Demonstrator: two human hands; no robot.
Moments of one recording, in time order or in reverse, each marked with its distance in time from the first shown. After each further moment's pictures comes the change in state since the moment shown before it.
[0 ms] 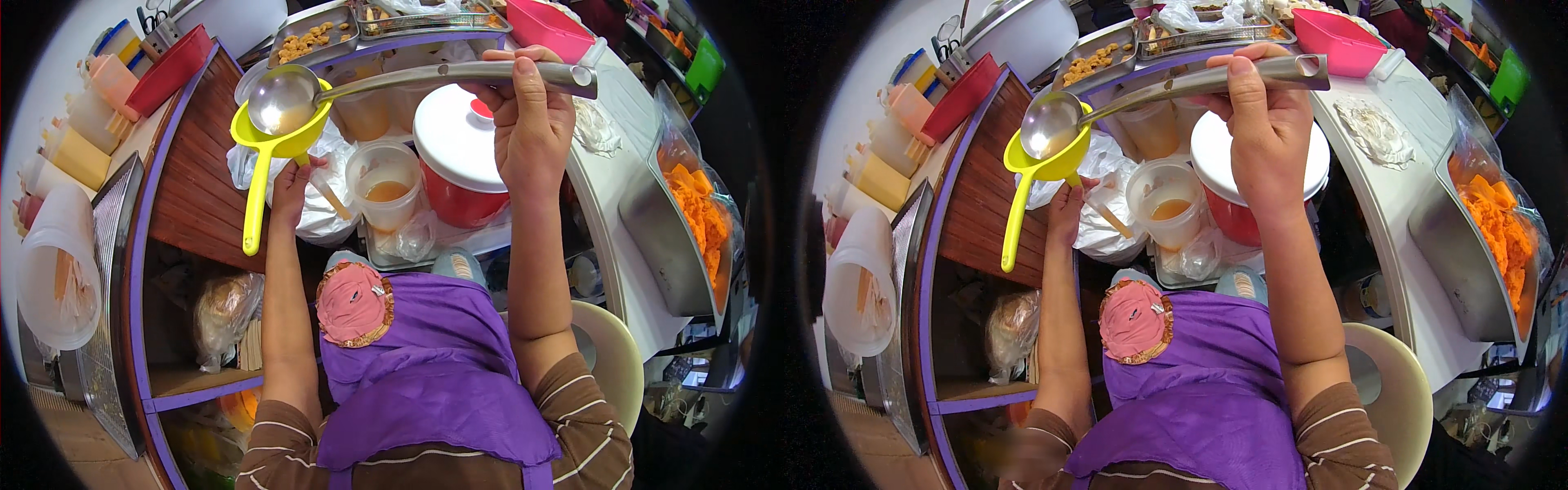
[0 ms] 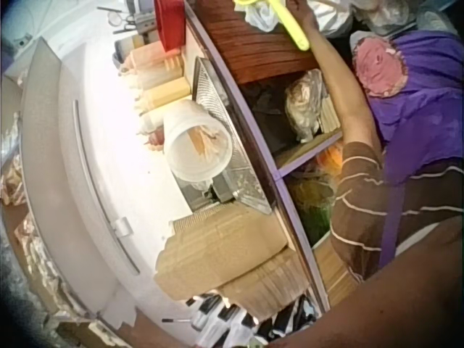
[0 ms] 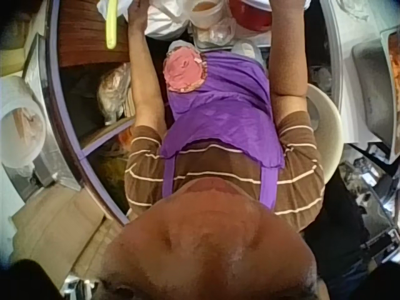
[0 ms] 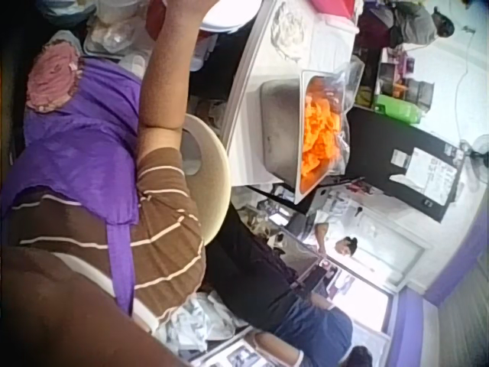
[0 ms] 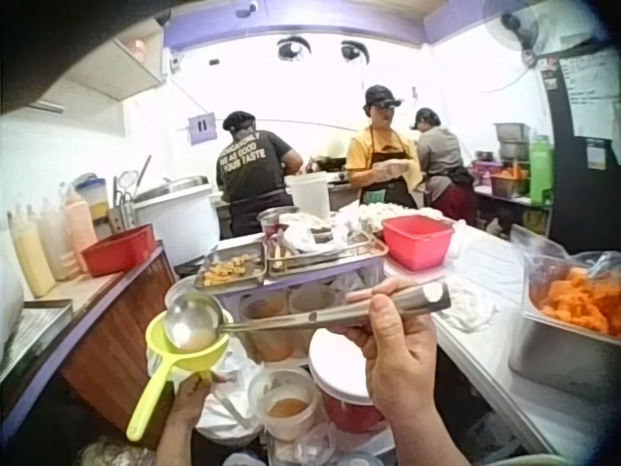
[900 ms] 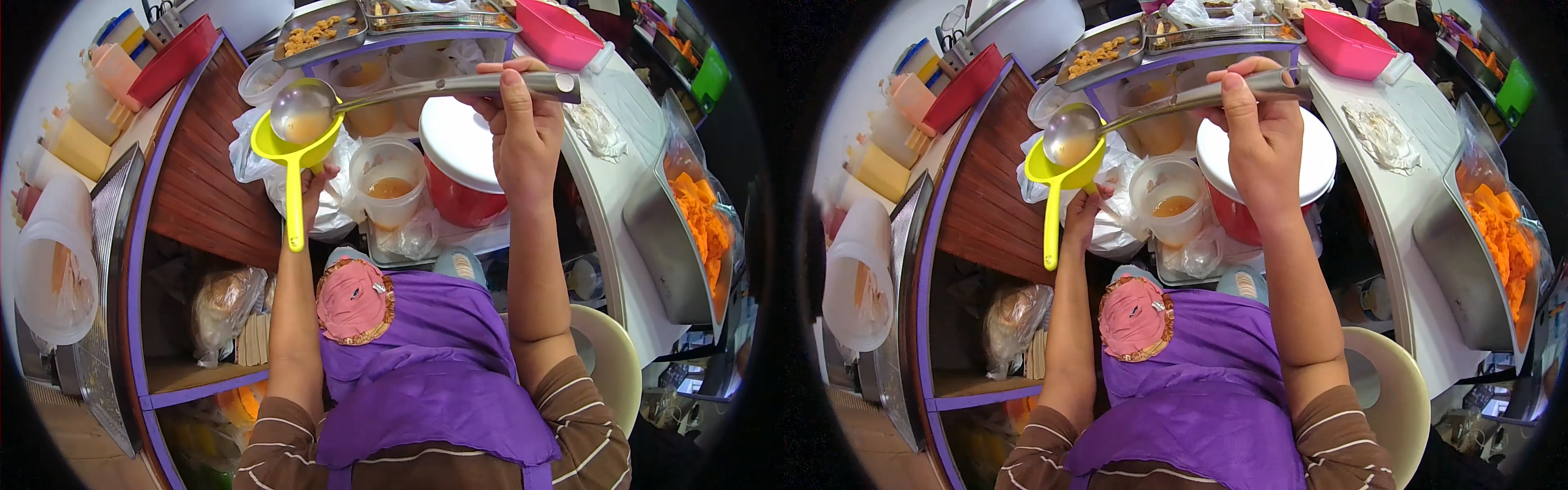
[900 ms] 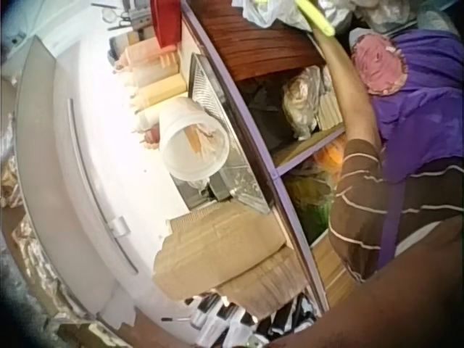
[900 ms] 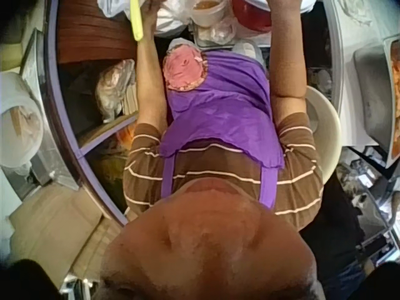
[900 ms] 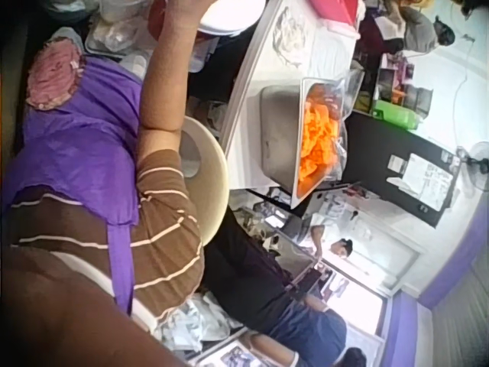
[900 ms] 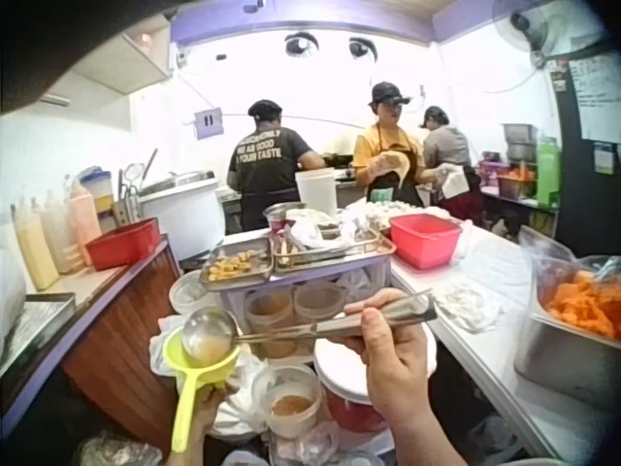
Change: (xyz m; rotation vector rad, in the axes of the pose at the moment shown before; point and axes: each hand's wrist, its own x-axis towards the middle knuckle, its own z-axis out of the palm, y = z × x) left_hand -0.012 -0.048 -0.001 -0.052 0.007 -0.015; right_hand -0.007 0.018 -0.002 -0.066 -0.025 0.059
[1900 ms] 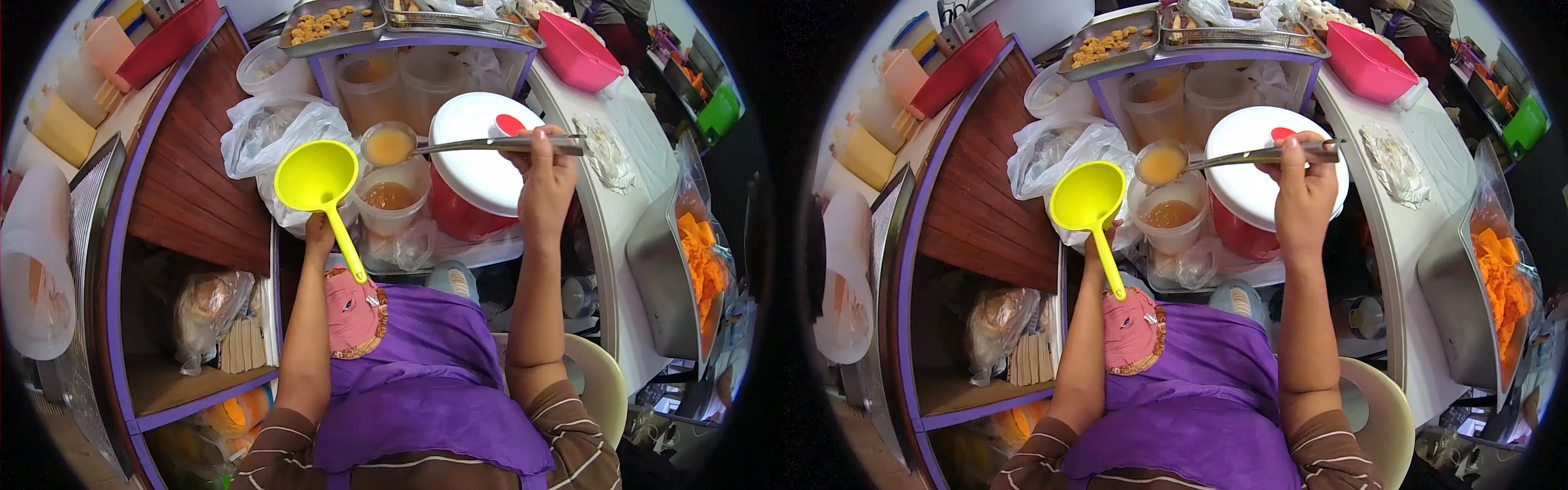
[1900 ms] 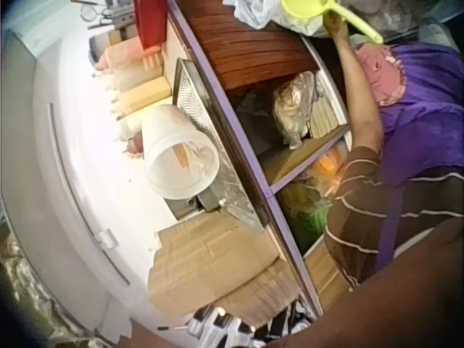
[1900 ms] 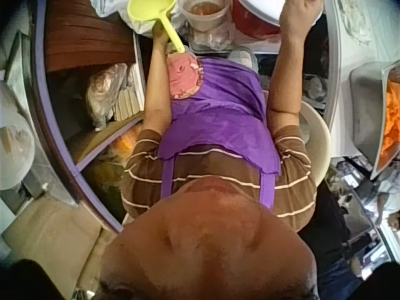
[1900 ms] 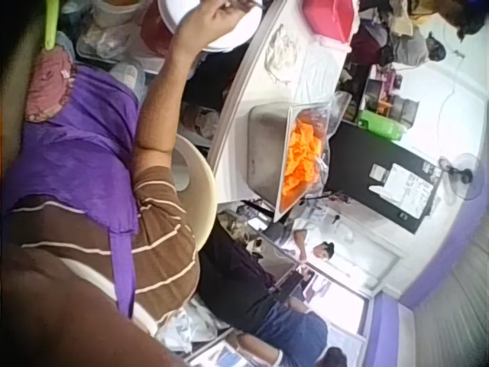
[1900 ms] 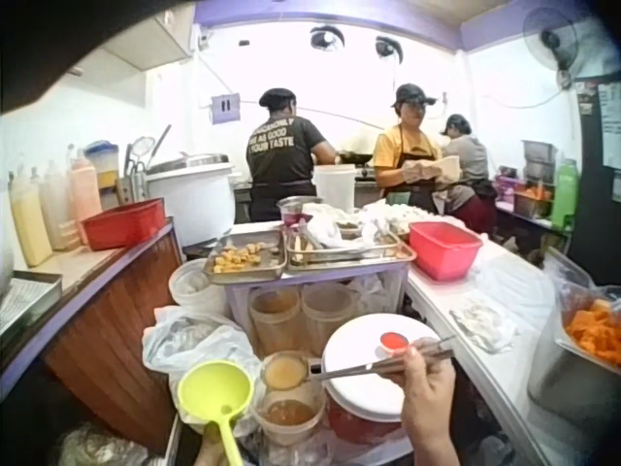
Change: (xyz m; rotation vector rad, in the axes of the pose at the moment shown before) left_hand -0.047 -0.068 0.019 0.186 0.271 -0.196; right_hand -0.013 0.043 -0.045 -0.323 0.184 0.170
